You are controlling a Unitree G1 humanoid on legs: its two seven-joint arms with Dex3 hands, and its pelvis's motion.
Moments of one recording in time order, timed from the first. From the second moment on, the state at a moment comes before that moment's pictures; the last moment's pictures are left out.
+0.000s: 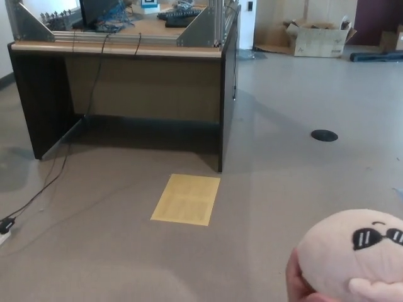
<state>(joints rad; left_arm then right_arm) 0.01 0.51 0.10 0.73 0.09 -0.34 -0.08 -0.23 -0.32 0.07 0.90 -0.25 -0.24 -0.10</state>
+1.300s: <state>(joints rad) -1.21 0.66 -0.17 0.16 -0.15 0.02 -0.64 -0.29 -0.29 0.09 0.98 -0.27 -0.38 -0.16</state>
